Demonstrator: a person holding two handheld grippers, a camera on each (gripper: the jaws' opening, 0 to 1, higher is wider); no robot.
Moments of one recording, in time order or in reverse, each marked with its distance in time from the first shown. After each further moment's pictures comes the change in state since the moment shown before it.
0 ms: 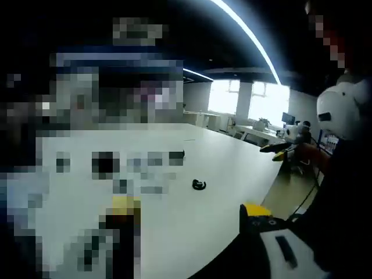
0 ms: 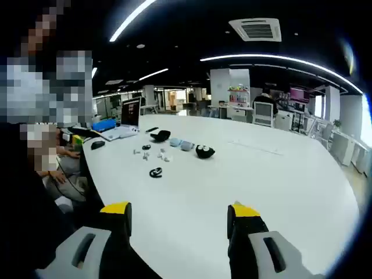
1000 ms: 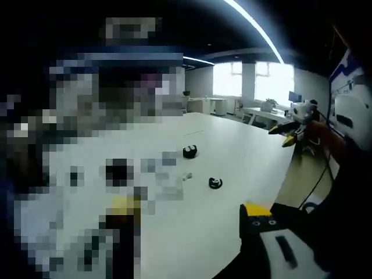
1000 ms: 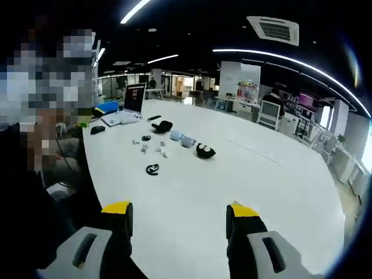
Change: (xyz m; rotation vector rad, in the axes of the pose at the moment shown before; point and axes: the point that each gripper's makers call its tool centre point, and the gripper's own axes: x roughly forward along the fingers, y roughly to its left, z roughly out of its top) left arm 0.010 0.025 0.030 0.113 0.109 0.077; right arm 0.014 -0.008 0.025 -0.117 0.119 0.010
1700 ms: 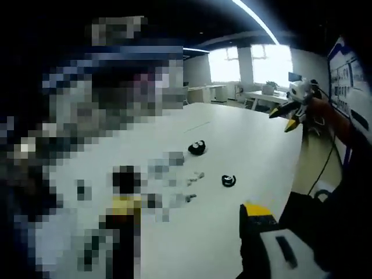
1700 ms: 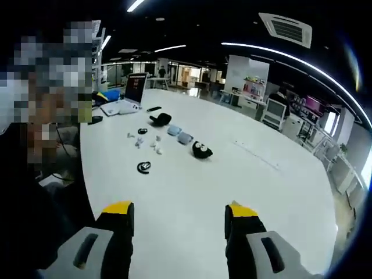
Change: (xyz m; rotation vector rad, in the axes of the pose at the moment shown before) left arm 0.021 0.019 0.018 0.116 0.085 0.048; right arm 0.021 -0.028 0.016 -0.067 0.080 0.013
